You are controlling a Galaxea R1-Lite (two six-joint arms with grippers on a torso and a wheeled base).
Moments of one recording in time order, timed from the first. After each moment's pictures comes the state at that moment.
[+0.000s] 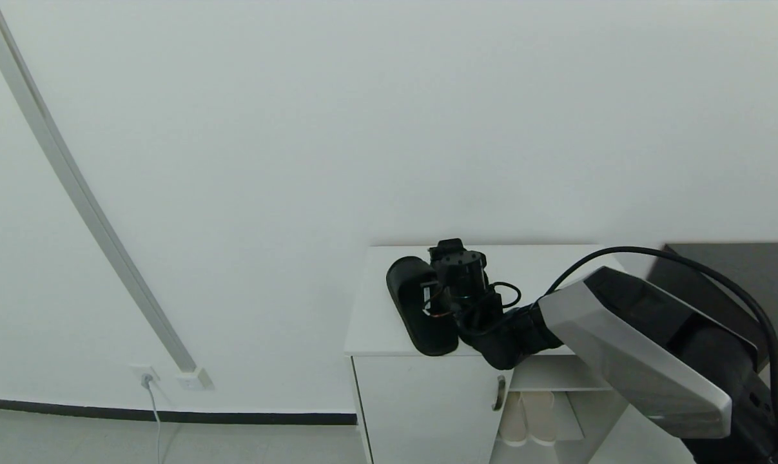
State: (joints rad) left arm 0.00 0.00 0.00 0.00 0.01 -0.10; right arm 0.65 2.53 -1.65 -0.66 -0.40 0.12
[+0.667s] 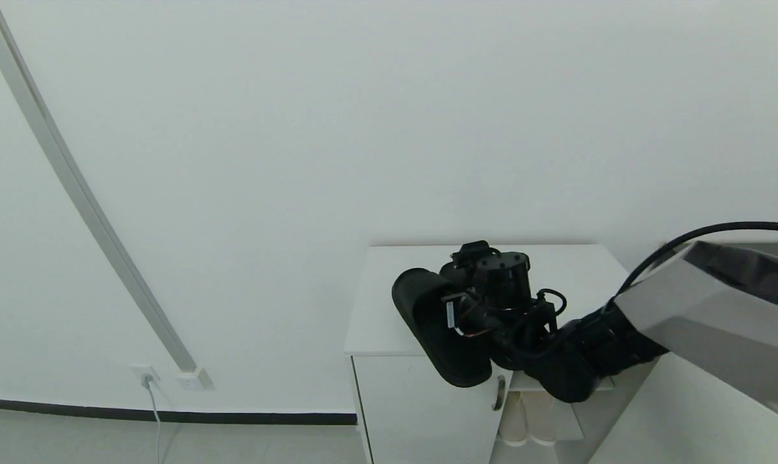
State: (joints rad) left arm 0.00 0.00 0.00 0.00 0.01 -0.09; right arm 0.69 2.20 -1.14 -0.78 -0.31 0.13
